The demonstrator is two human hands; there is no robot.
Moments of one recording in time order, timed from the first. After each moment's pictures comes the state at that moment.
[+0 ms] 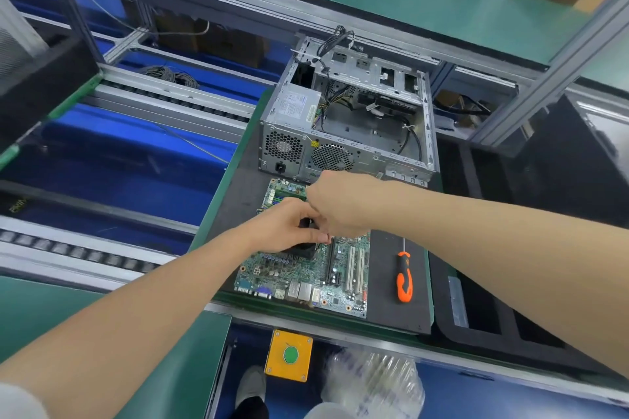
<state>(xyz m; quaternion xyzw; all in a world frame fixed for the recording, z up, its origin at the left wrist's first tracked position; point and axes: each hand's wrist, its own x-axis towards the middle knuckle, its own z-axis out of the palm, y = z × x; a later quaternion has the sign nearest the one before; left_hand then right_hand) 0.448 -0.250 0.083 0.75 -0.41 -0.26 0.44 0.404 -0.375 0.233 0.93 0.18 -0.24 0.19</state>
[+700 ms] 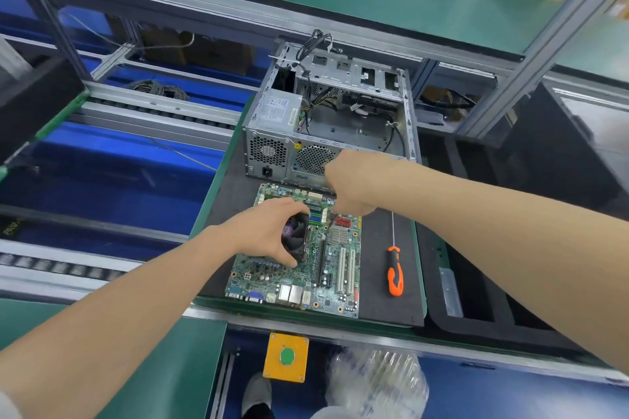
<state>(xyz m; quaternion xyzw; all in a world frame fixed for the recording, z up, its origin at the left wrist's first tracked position) 0.462 -0.242 0.085 0.84 -0.46 -0.19 0.21 0.405 -0.414 0.251 0.96 0.06 -0.22 0.16</state>
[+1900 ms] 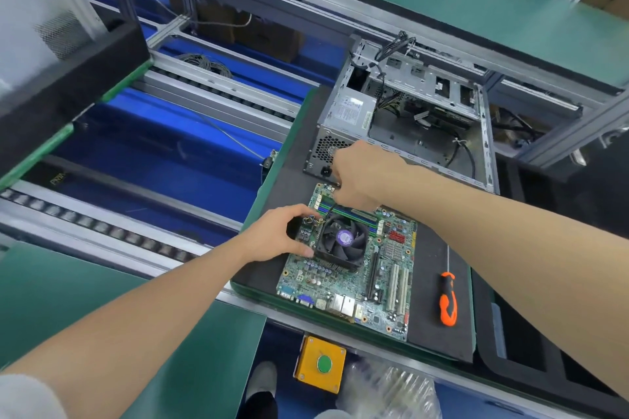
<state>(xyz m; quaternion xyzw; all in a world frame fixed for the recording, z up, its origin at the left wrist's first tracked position) 0.465 -0.163 0.033 0.82 -0.24 -0.25 0.45 0.465 -0.328 0.228 0.98 0.06 -0.19 0.08</state>
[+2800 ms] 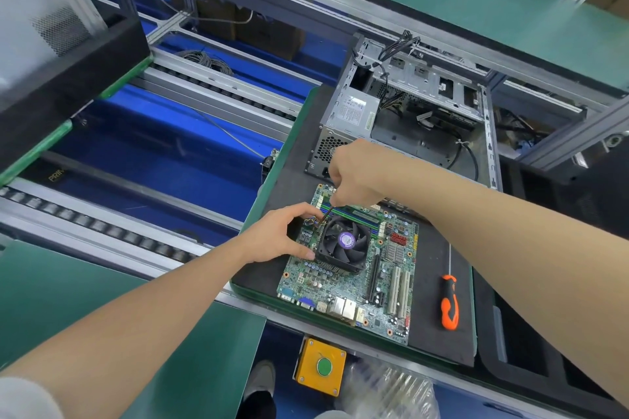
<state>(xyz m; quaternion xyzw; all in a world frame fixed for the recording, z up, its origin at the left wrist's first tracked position) 0.466 -0.160 0.034 0.80 -0.25 -0.27 0.47 0.477 -0.323 0.230 0.96 0.08 -0.24 0.09</state>
